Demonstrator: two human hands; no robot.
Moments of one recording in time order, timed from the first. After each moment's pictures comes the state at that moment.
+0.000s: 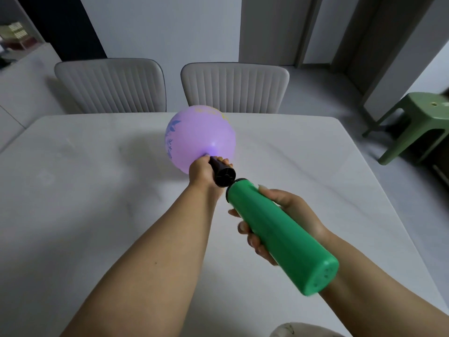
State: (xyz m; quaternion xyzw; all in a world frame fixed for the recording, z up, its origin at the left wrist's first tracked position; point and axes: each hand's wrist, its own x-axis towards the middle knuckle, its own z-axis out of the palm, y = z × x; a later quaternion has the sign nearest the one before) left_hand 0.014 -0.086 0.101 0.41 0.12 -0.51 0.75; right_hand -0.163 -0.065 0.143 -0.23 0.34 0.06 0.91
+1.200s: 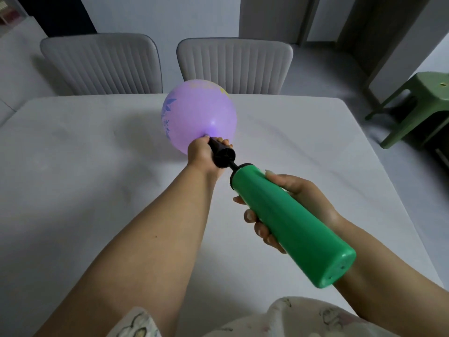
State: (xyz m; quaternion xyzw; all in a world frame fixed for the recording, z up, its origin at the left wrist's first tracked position) left_hand 0.021 -0.093 0.094 0.41 0.12 -0.52 0.74; right_hand -0.170 -0.070 0.143 -0.24 0.33 0.08 0.91
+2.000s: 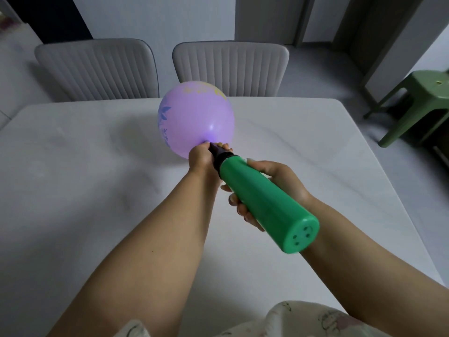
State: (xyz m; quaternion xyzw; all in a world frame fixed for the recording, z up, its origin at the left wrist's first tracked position) left_hand 0.015 -0.100 0.092 0.44 0.12 -0.51 0.72; right_hand -0.137 -0.083 0.149 -0.25 0.37 0.04 0.90
